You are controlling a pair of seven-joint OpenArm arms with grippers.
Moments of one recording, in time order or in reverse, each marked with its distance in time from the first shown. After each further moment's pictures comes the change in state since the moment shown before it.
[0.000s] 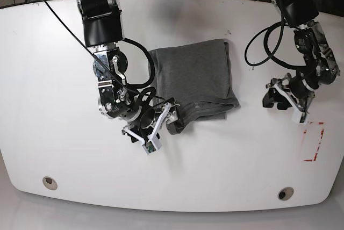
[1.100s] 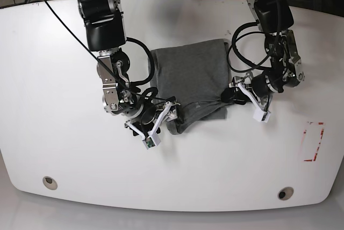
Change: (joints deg) left arm -2.8 8.2 6.4 -11.3 -1.1 0.0 -1.9; right arm 1.0 -0.5 0.0 -10.0 0.2 0.0 6.8
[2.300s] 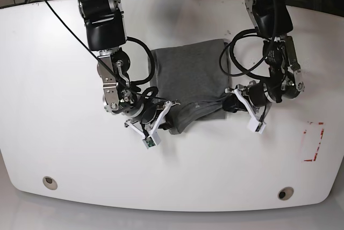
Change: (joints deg) left arm -2.5 0.6 2.9 6.0 -0.2 0.0 6.1; right arm -0.3 -0.1 -0.1 0.9 -0.2 0.0 -0.7
